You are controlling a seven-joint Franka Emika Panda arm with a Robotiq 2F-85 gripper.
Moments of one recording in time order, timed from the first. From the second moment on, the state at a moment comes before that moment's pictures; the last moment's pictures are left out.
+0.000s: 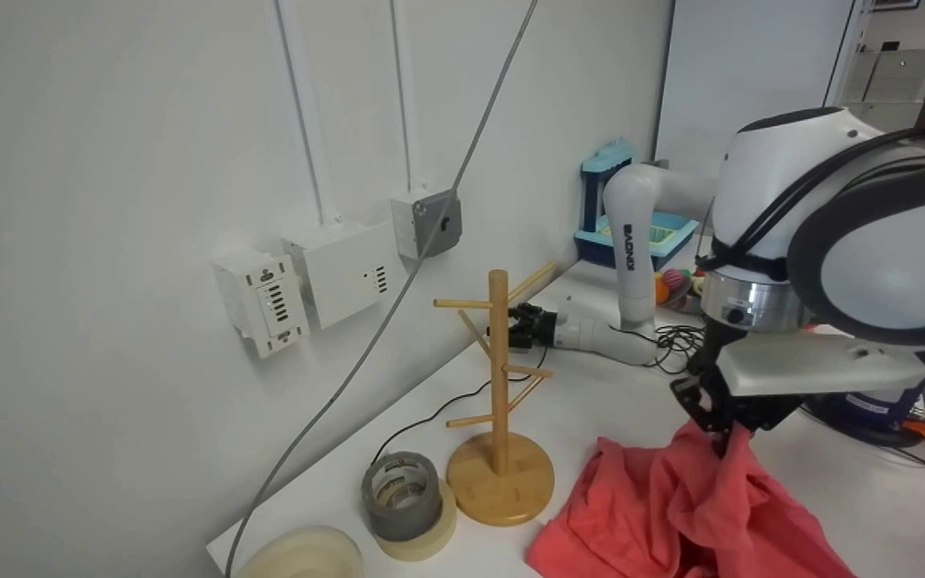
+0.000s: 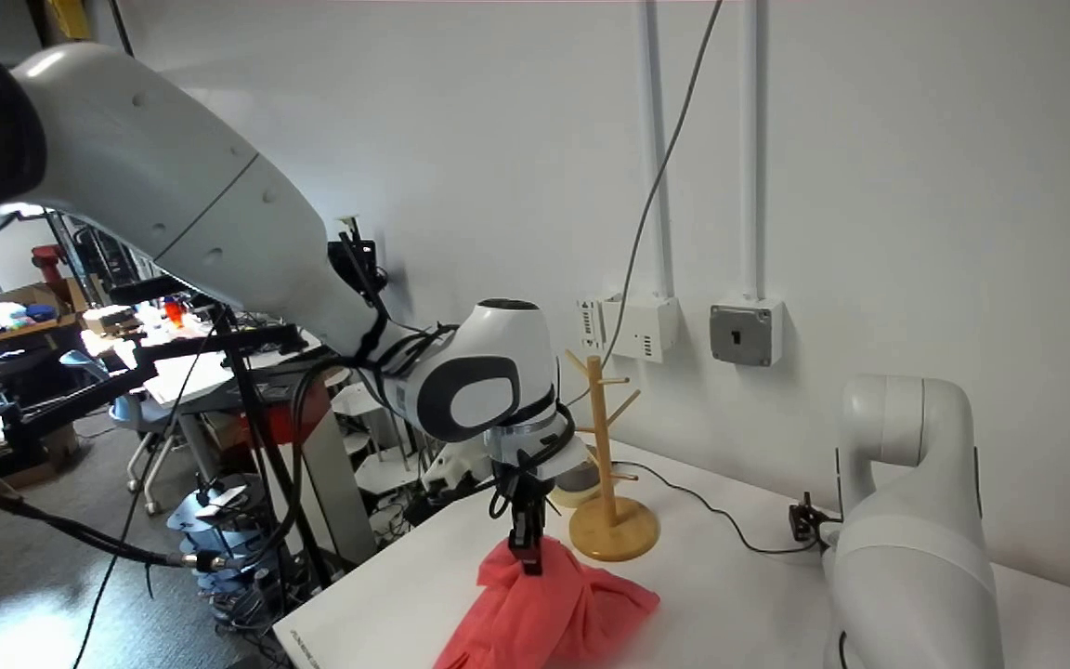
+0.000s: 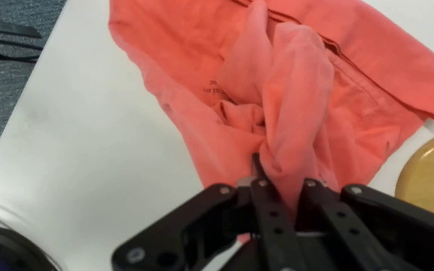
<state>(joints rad) 0.11 0.32 -0.02 -2.19 0.02 2.45 0.83</state>
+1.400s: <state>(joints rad) 0.29 0.58 -0.24 -2.04 -0.04 2.73 1.47</state>
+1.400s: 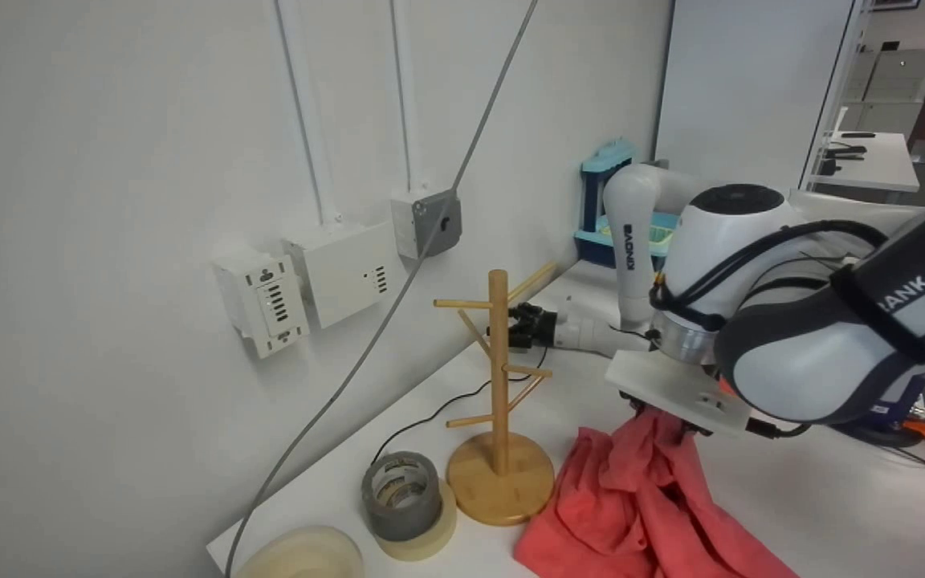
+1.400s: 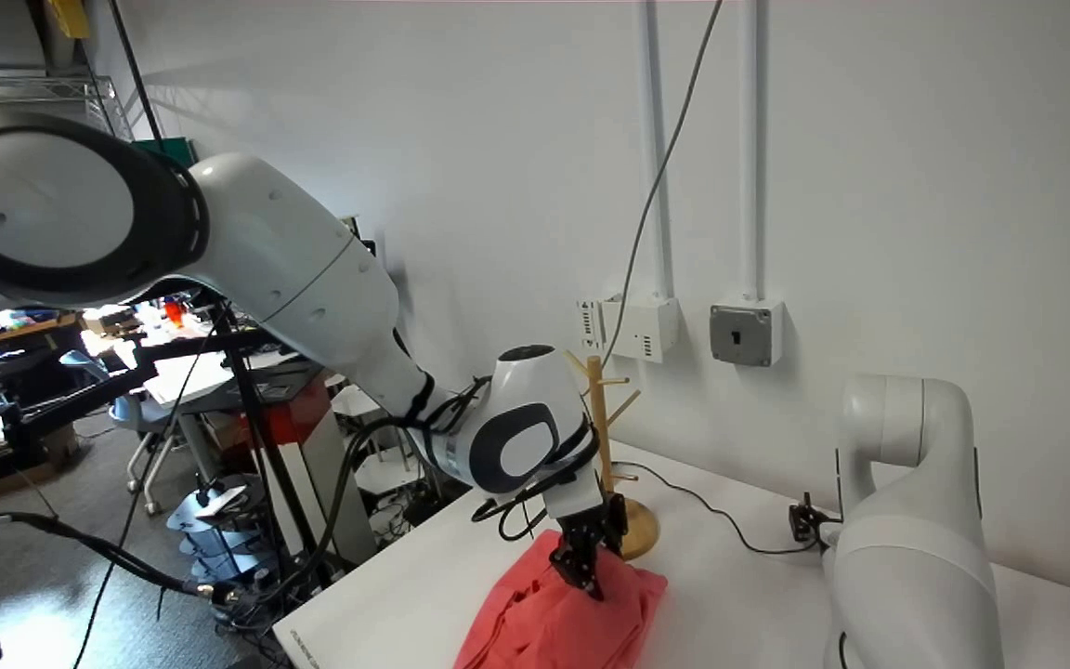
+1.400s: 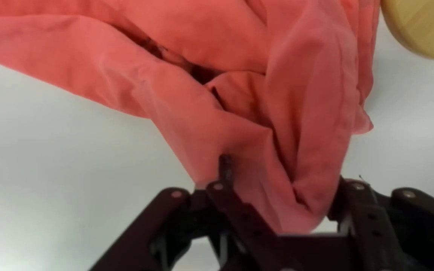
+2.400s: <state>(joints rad) 0.35 0.28 -0.23 -2.36 -0.40 2.71 1.32</state>
